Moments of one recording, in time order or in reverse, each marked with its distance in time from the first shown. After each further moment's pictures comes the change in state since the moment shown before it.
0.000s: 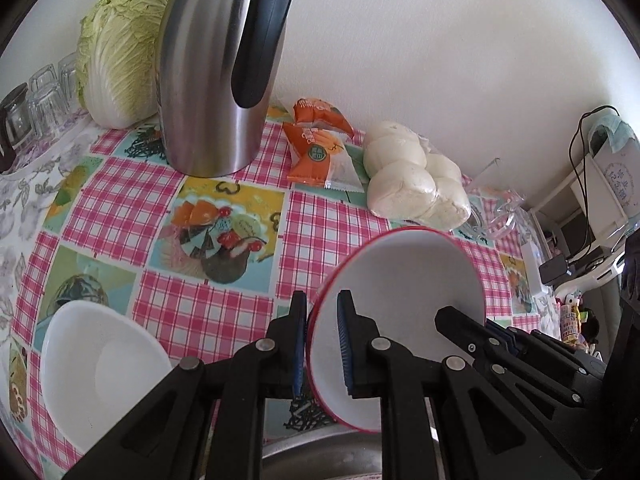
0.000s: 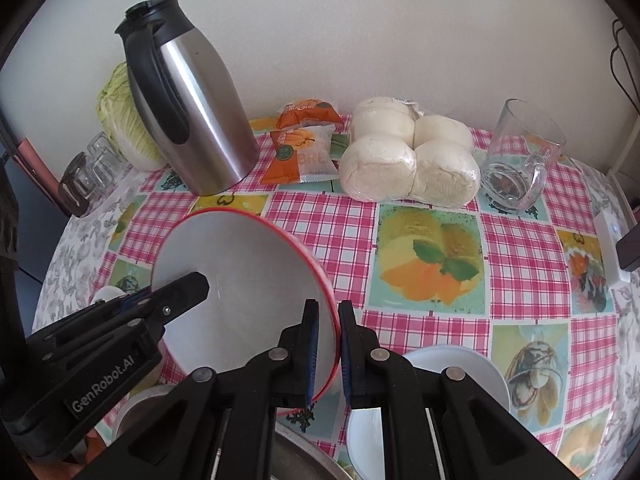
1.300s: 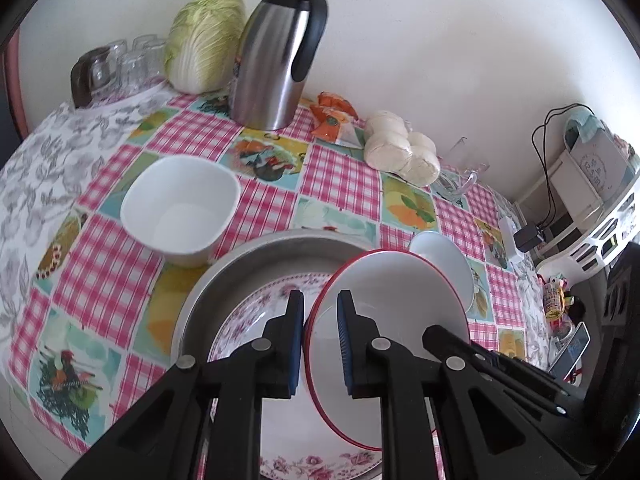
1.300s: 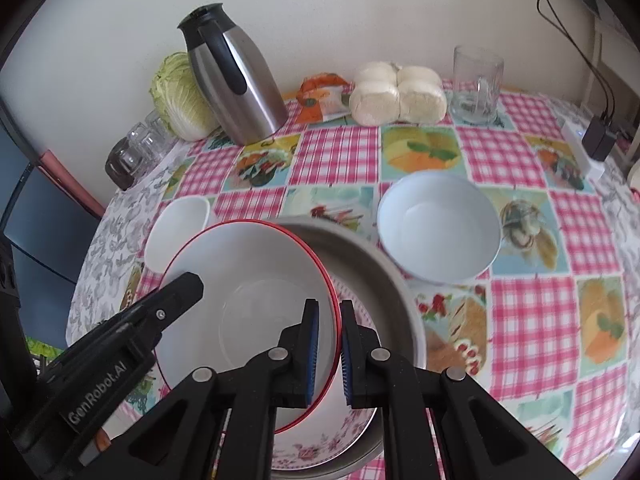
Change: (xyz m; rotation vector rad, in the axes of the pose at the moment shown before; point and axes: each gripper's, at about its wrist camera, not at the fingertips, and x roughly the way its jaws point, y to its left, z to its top) left arm -0.116 -0.010 -0.129 -0.090 -0.057 0.037; right arm -0.090 0.017 -0.140 0.096 0.025 0.087
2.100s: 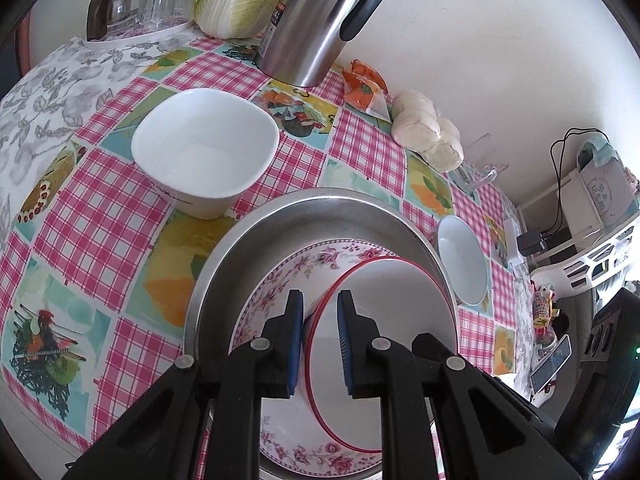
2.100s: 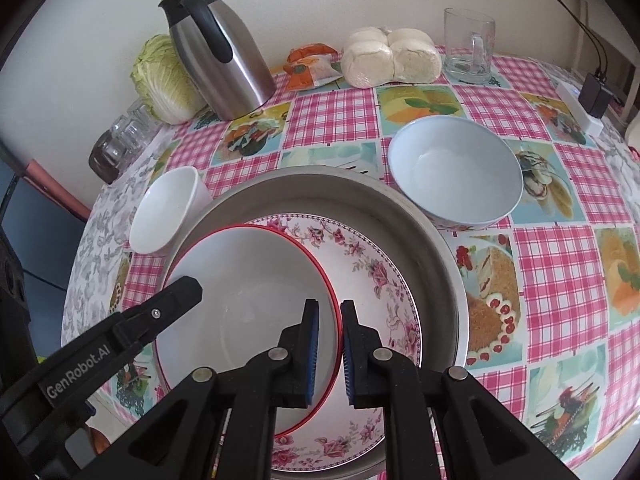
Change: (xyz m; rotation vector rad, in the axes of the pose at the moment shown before) left arm 0.023 0.040 -0.011 -0.130 0.110 -0.054; right arm 0.027 0.012 -0.021 0.079 0.023 -0.038
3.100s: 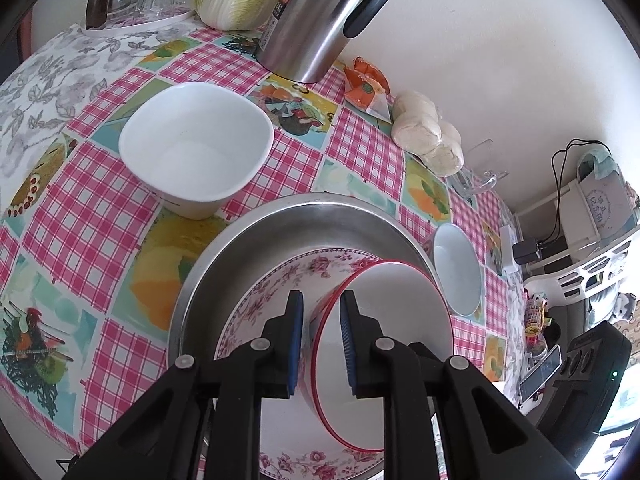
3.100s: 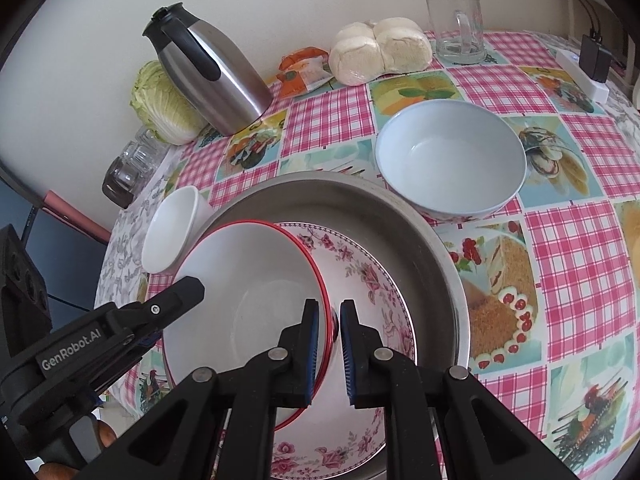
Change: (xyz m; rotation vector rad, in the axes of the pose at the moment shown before) left arm 0.008 -0.001 0.008 -0.042 0.019 -0.023; right arm 0.007 -0.021 0.000 0.080 0.002 0.113
